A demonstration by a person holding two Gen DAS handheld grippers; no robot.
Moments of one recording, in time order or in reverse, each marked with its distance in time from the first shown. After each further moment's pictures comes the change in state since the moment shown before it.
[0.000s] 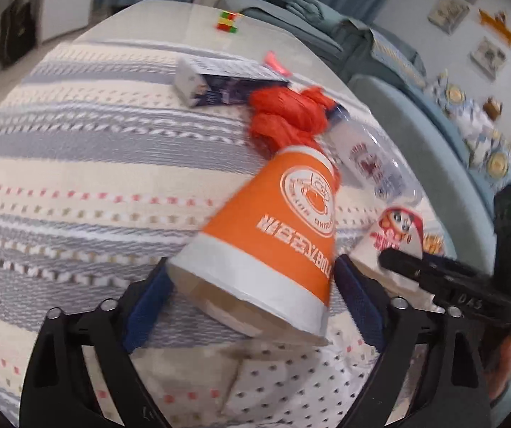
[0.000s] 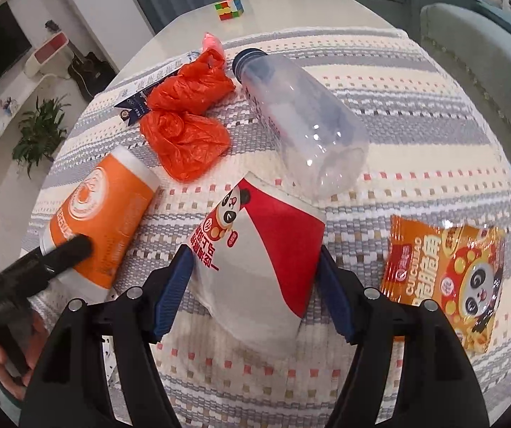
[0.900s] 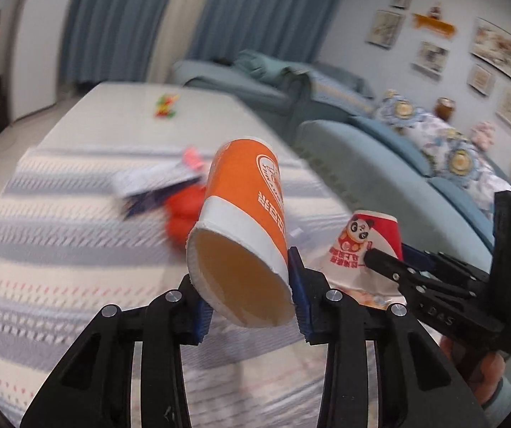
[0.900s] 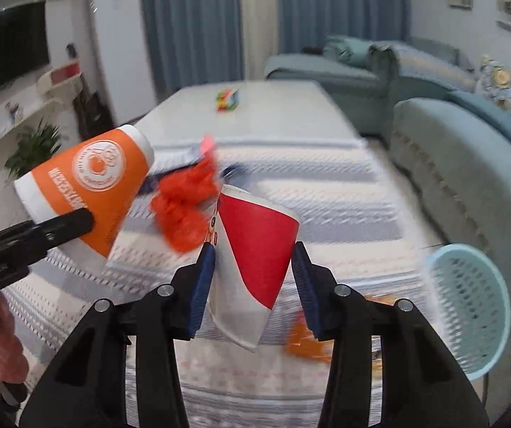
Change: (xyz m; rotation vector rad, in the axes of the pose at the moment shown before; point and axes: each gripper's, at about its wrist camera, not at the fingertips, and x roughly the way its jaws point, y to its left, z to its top) left arm -0.077 -0.089 0.021 0.184 -0.268 -0.099; right arm -0.115 -0.001 -0.007 -0.133 -0.377 -0.161
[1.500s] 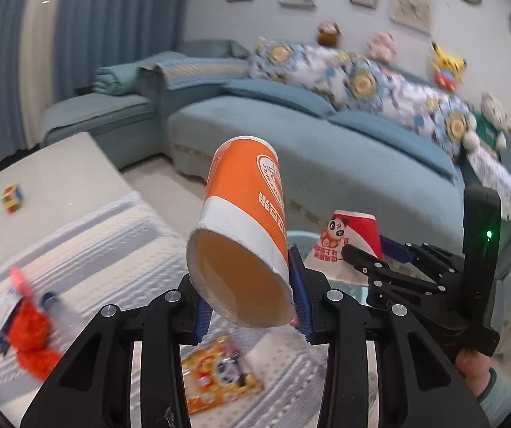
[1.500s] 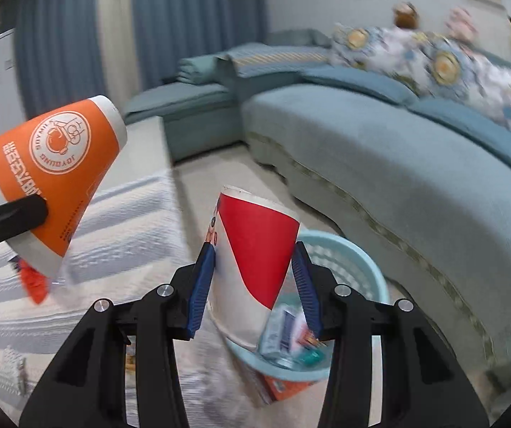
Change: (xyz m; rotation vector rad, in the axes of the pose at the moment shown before) left arm 0.104 -0.261 0.037 0.427 0.130 -0.254; right arm -0.084 -0.239 -0.036 0.353 -0.055 -0.370
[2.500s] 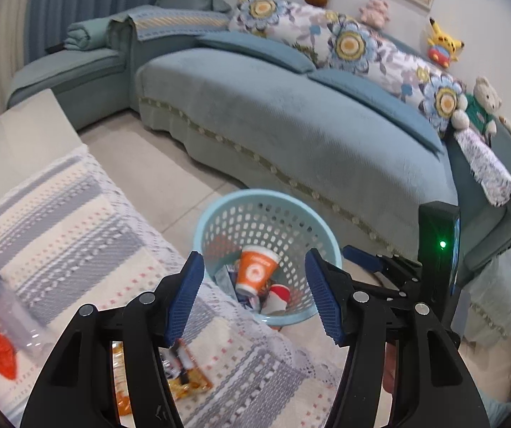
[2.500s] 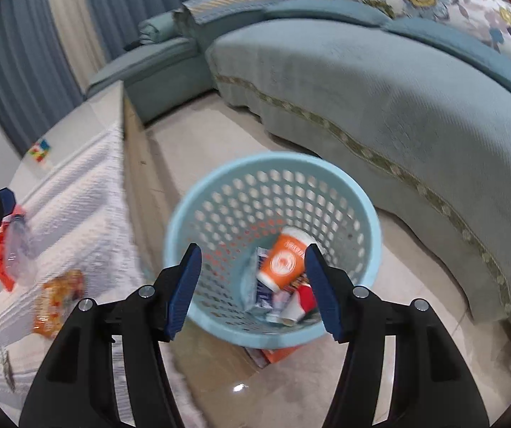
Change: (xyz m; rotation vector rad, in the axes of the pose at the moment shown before) left arm 0.052 -0.005 -0.015 -0.054 0.140 -0.112; right arm 0.054 -0.040 -0.042 0.108 0.184 0.004
